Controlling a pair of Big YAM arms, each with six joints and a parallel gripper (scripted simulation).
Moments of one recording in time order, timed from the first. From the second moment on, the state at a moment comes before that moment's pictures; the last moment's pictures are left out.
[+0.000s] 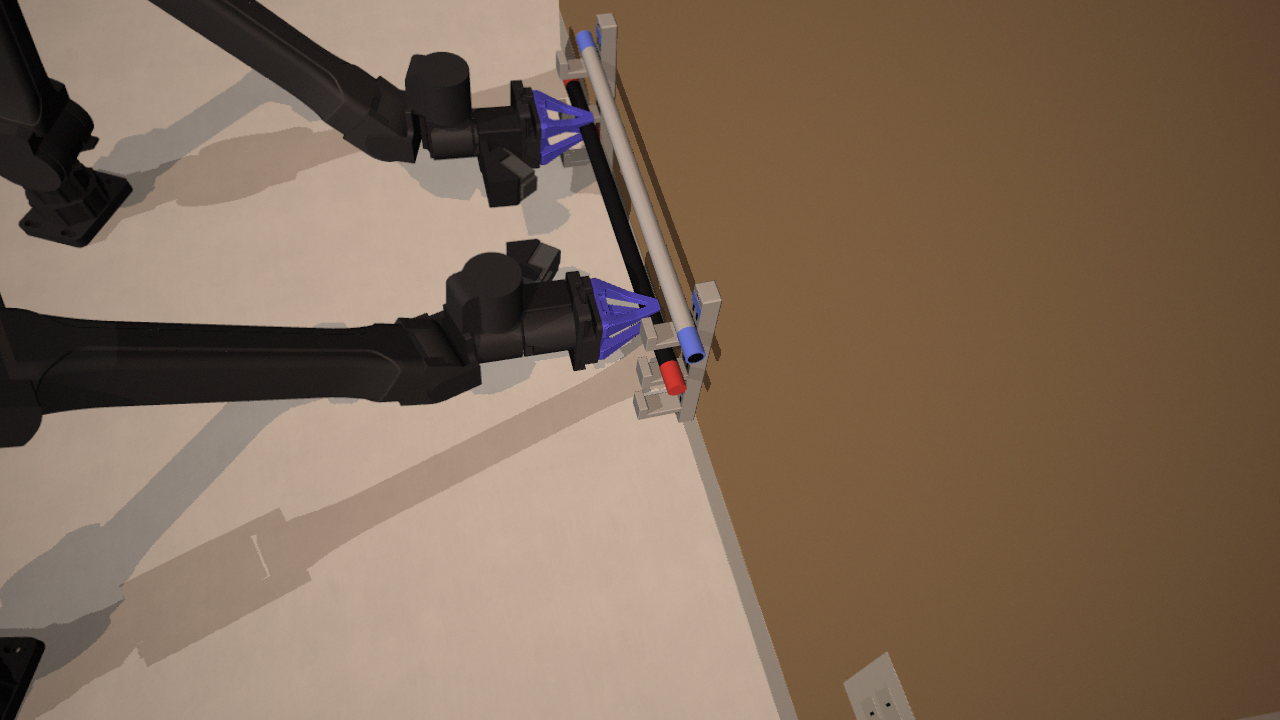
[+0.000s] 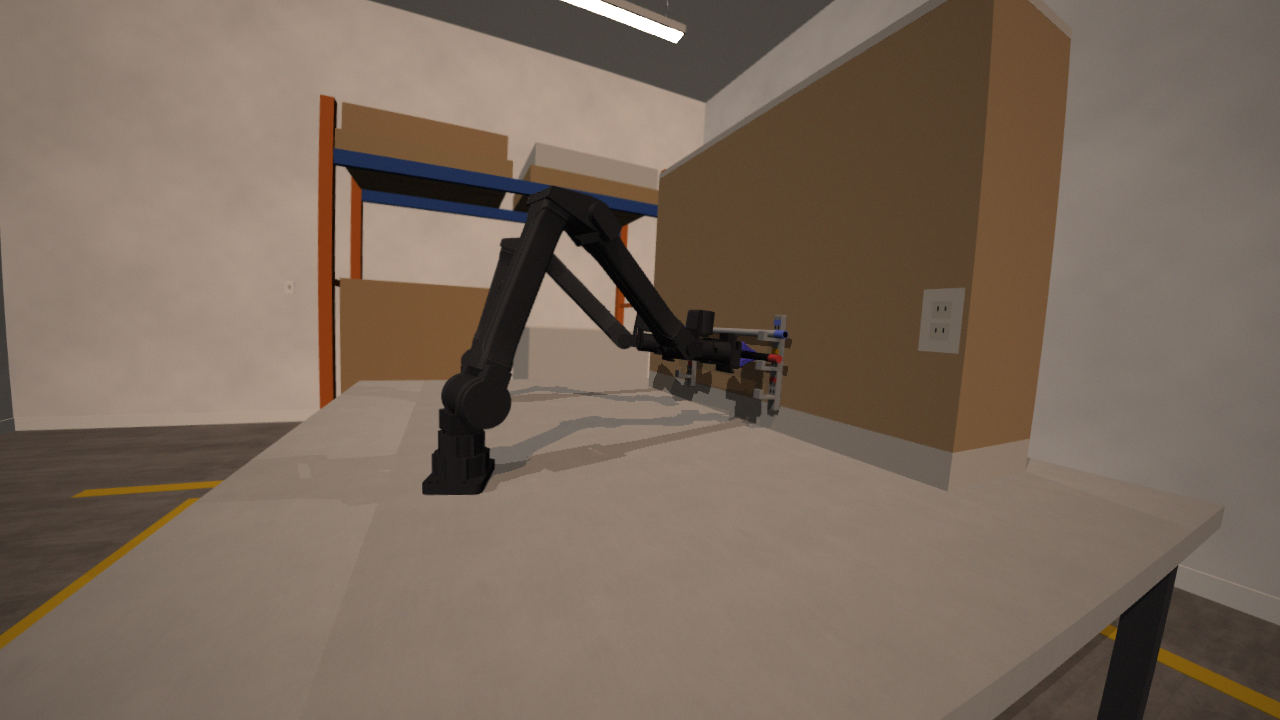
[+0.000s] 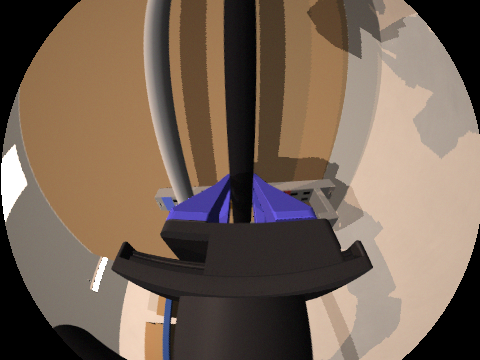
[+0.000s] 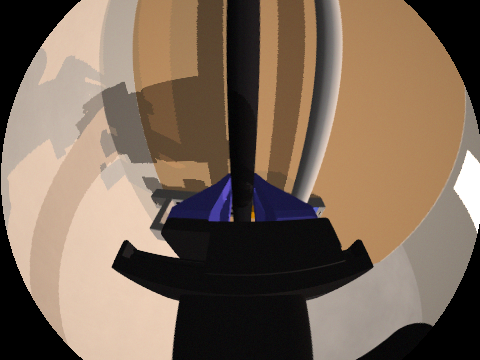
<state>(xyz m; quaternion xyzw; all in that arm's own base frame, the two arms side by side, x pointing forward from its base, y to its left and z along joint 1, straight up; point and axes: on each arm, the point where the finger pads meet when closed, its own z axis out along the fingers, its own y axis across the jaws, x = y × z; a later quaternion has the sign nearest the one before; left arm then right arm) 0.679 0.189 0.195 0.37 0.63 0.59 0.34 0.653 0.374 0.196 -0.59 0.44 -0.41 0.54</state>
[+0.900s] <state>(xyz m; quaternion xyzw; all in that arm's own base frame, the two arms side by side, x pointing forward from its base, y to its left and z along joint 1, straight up) 0.683 0.191 0.203 0.37 0.63 0.59 0.34 0.654 0.374 0.202 -0.59 0.44 -0.41 0.54</state>
